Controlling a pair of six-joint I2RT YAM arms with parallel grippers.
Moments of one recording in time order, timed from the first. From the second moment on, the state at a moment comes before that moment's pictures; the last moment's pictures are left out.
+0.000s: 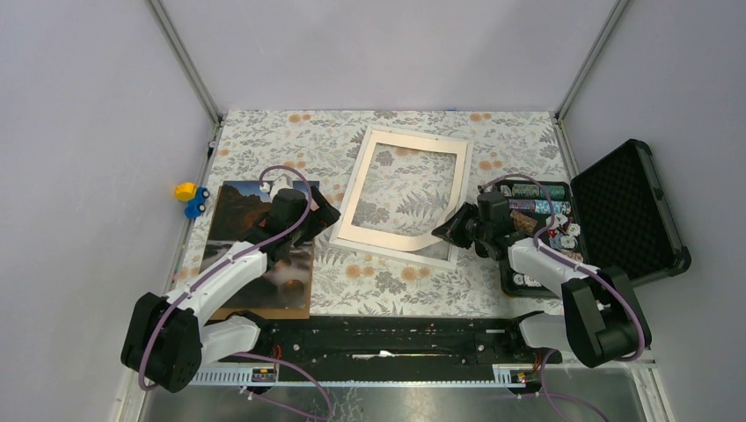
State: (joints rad) left arm -0.43 1.13 0.63 -0.19 -0.11 -0.91; right arm 0.32 1.28 0.52 0.06 -0.32 0.93
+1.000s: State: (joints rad) left arm -0.43 1.21 0.74 -0.19 0.08 -0.70; right arm 0.28 1.16 0.77 -0.54 -0.18 0.57
